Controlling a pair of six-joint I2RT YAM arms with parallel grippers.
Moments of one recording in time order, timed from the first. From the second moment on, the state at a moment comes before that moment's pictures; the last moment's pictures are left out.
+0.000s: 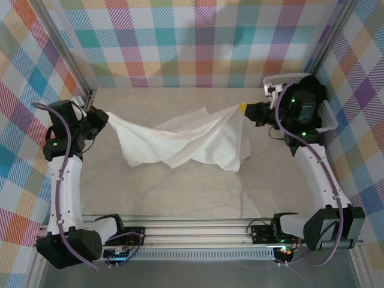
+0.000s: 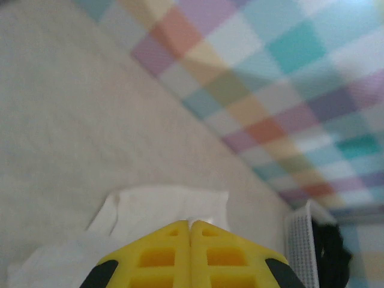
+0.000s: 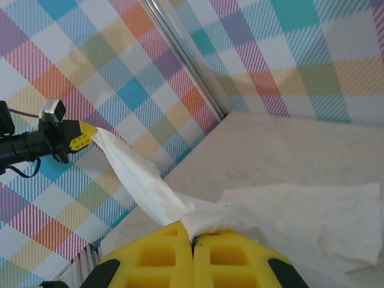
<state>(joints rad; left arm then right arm) 0.31 1.10 1.34 -0.68 0.40 -0.69 -0.01 1.19 1.15 -0.09 -1.03 0.41</state>
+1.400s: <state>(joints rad) 0.22 0.97 2.04 -0.90 0.20 -0.53 0.00 0.80 1.50 -0.54 -0.60 0.25</state>
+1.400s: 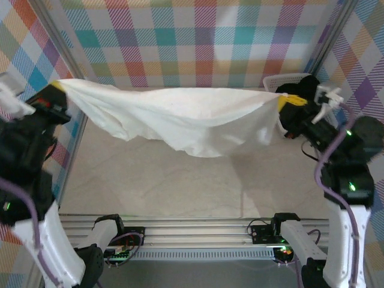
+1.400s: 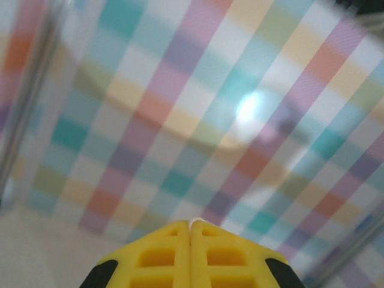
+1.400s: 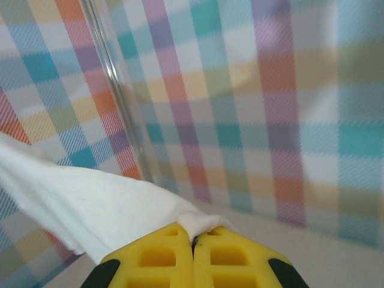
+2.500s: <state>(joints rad) 0.13 1.65 2.42 -0.96 0.08 -0.45 0.00 1.27 1.73 -0.59 -0.50 0.15</state>
